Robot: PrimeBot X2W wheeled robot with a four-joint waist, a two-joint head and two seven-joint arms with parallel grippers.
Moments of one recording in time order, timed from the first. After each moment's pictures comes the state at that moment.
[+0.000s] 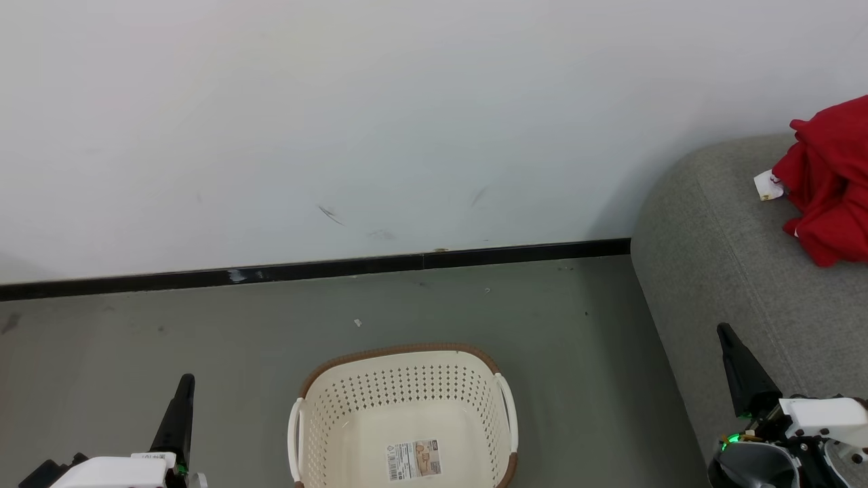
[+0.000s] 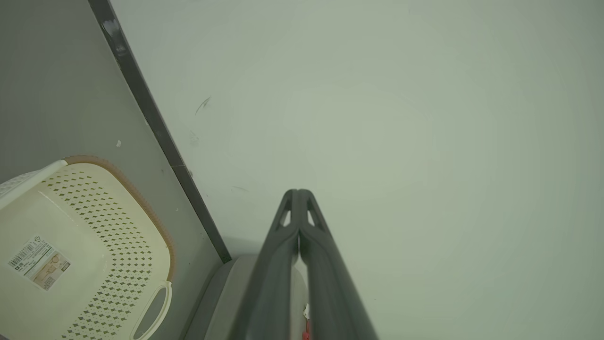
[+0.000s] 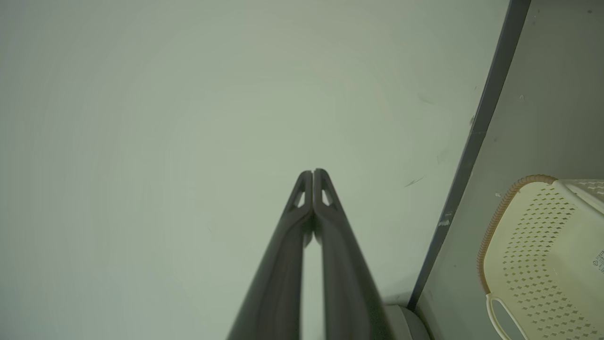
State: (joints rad) left arm -0.06 0.03 0.08 0.27 -1.60 -0.12 0.11; right arm -0.10 -0.03 -0.16 0.29 1.59 0.13 0.13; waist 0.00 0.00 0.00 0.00
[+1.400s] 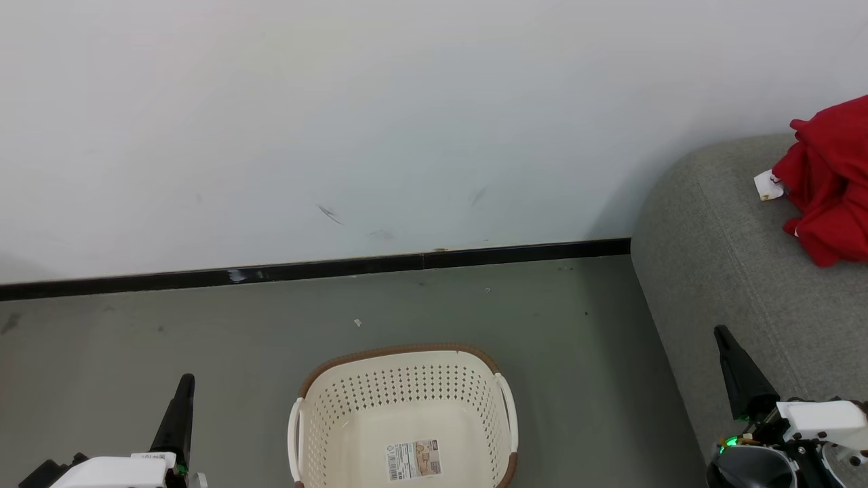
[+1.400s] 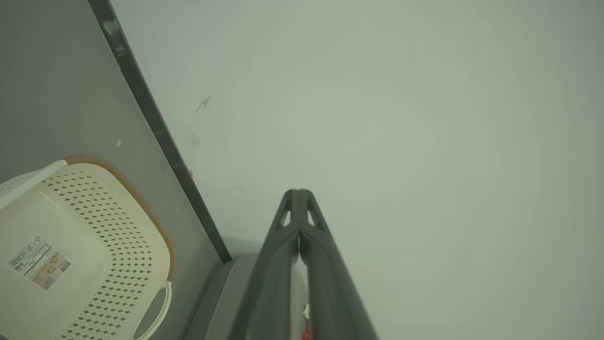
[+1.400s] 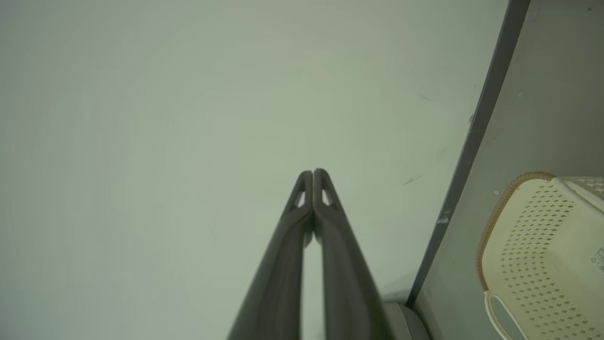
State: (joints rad) left arm -0.06 0.03 0.08 0.27 -1.60 -0.12 0.11; right arm -0.09 -0.03 -0.14 0.28 1.59 0.13 0.13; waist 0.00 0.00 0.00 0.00
